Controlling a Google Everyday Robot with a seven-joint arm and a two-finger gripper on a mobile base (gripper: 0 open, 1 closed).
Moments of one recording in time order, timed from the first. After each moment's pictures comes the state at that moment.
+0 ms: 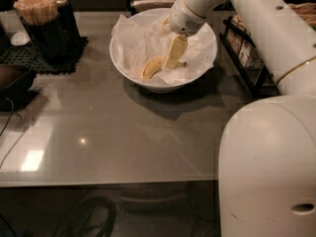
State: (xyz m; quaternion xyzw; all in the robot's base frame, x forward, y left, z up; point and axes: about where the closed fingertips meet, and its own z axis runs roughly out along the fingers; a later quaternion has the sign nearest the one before) arm 0.696 -0.018 0.893 -0.73 0.63 0.12 0.24
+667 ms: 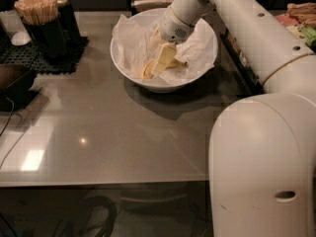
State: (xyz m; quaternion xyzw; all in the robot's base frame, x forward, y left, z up) arm 0.701 0.005 0.866 -0.73 0.63 0.14 0.23
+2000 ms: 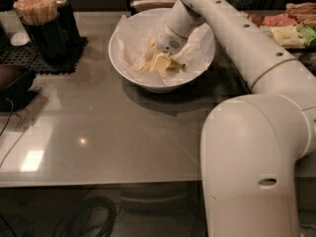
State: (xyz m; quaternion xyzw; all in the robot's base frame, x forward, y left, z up) arm 0.712 0.017 0.821 -0.72 0.64 0.16 0.21
